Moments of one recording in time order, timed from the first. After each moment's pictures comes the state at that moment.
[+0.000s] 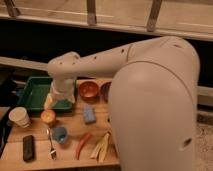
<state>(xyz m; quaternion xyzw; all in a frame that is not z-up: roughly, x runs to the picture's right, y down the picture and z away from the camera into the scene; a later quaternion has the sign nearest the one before) -0.234 0.076 0.705 -0.37 0.03 0.51 0.78</state>
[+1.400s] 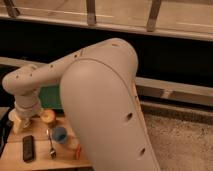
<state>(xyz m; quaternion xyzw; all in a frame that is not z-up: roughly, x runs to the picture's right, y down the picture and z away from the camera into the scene) -0.345 0.159 0.673 -0.43 0.04 0.35 0.83</state>
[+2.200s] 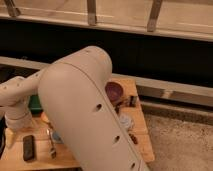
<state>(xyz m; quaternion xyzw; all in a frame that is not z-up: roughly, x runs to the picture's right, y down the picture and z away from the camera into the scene) -0.376 0.208 0.677 -0.47 0.06 0.30 0.83</state>
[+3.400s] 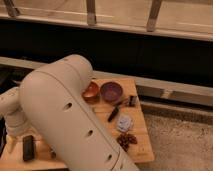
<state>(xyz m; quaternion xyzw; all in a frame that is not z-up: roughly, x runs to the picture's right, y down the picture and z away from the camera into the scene) -0.405 0.256 0.728 -0.46 0.12 0.33 0.82</state>
